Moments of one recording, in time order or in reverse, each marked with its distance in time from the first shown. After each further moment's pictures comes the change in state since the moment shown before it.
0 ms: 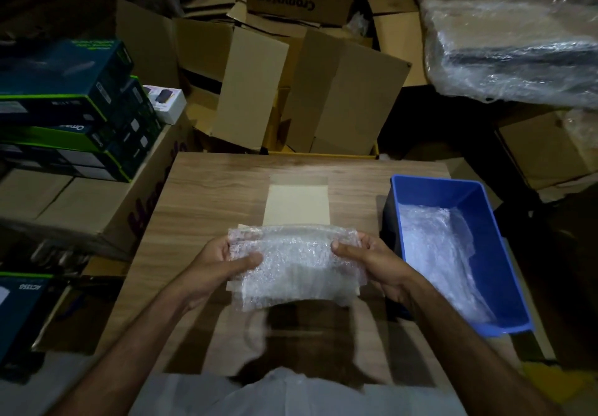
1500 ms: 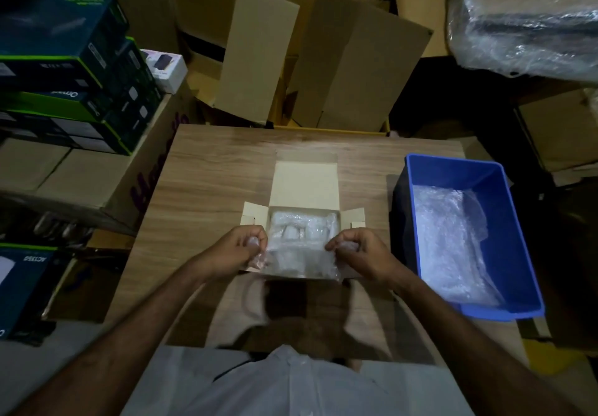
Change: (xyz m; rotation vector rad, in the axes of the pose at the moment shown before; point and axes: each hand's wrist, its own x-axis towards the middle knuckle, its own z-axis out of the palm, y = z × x) left_hand 0.033 -0.039 -0.013 0.401 -0.150 0.000; right_hand 0.029 0.048 -0.004 -0.568 0.036 -0.124
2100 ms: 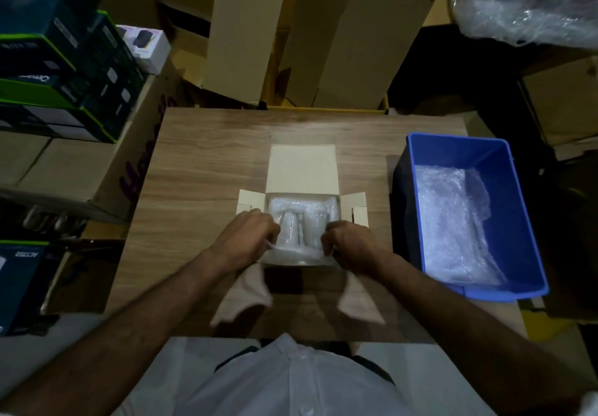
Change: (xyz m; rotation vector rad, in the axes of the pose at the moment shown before) left_hand 0.030 -0.002 0.015 1.015 0.051 0.333; right_hand 0.026 -0.001 0.017 -1.082 -0.186 -0.202
